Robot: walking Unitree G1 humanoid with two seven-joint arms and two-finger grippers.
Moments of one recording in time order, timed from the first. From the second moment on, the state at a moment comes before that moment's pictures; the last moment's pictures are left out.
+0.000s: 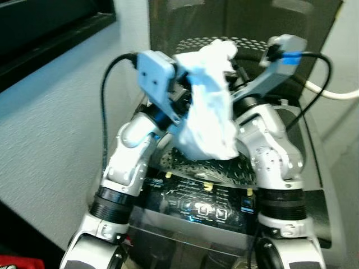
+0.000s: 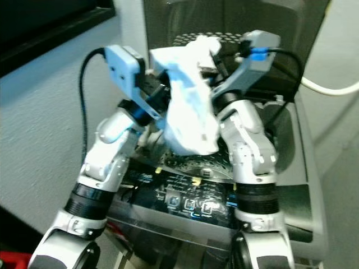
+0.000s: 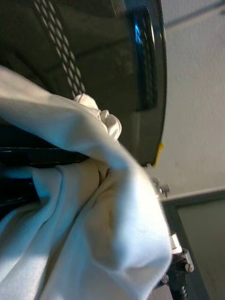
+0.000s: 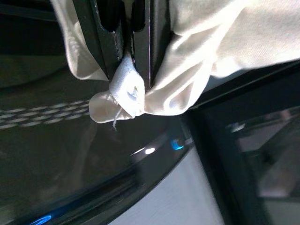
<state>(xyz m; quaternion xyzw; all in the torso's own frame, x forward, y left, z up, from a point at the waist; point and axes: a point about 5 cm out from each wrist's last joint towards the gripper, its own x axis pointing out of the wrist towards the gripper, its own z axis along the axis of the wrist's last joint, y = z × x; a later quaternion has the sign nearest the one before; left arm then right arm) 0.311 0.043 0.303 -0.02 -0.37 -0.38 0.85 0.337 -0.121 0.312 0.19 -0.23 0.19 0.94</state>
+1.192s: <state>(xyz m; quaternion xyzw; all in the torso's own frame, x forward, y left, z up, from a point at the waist) 0.360 0.040 0.208 0.06 -0.20 -0.37 0.90 0.371 -0.146 0.249 -0.11 -0.03 0.03 0.99</state>
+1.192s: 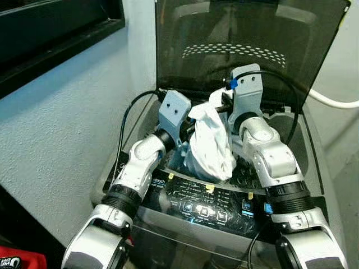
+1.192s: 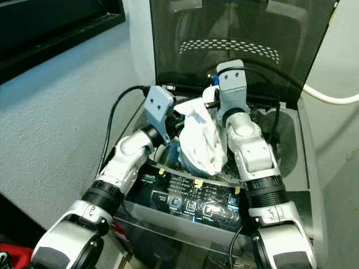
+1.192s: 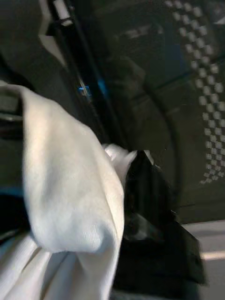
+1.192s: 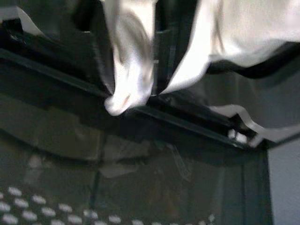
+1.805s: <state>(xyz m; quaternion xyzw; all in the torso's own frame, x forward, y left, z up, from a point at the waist) 0.379 0.049 0.192 0.31 -0.10 -0.38 0.87 0.368 -0.173 0.236 -0.19 0.03 0.01 0.98</state>
